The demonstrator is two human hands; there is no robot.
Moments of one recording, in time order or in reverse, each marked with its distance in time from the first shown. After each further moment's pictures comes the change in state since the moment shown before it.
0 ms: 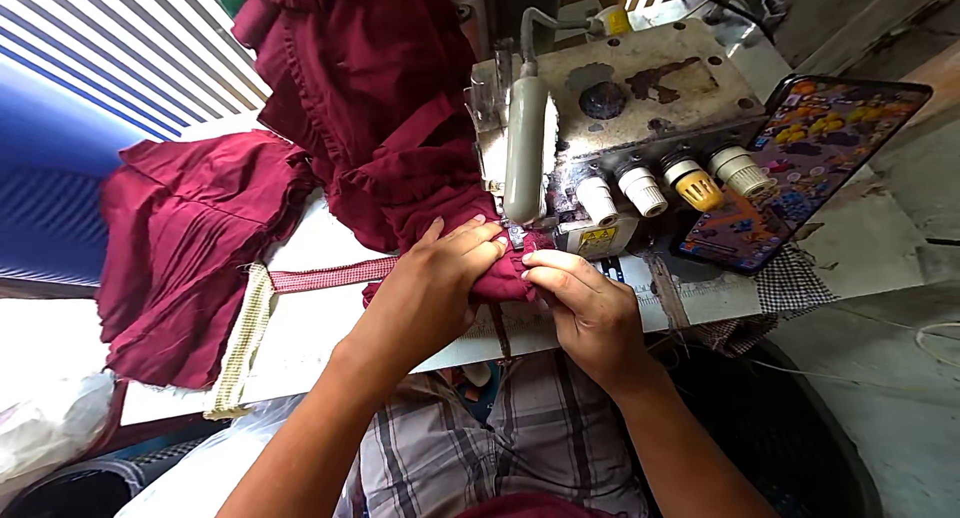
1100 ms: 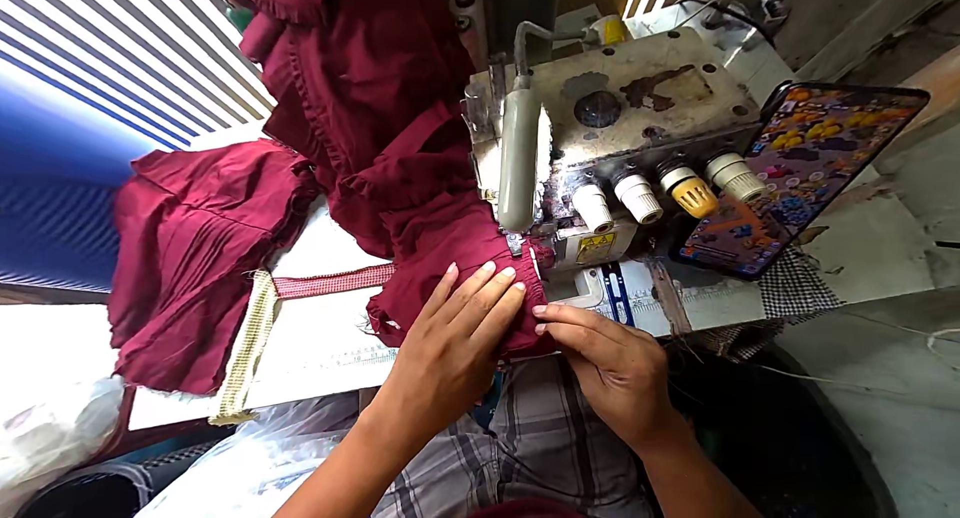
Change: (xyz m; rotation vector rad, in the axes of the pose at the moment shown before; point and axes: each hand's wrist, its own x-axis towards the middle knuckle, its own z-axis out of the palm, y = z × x) left_hand -0.040 0.036 0.036 0.006 0.178 -0.008; right_hand -0.035 -0.011 -0.018 0.211 -0.015 0.049
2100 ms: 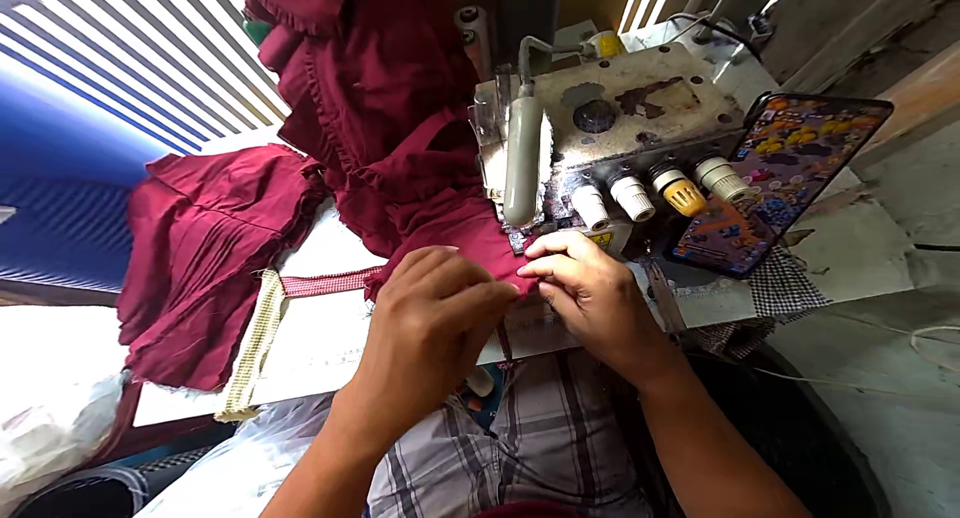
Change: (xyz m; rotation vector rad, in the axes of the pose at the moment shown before) left_hand 0.029 -0.001 -0.052 -0.163 0.163 -0.014; right_hand 0.060 0.006 -0.003 -0.133 -0.141 0.054
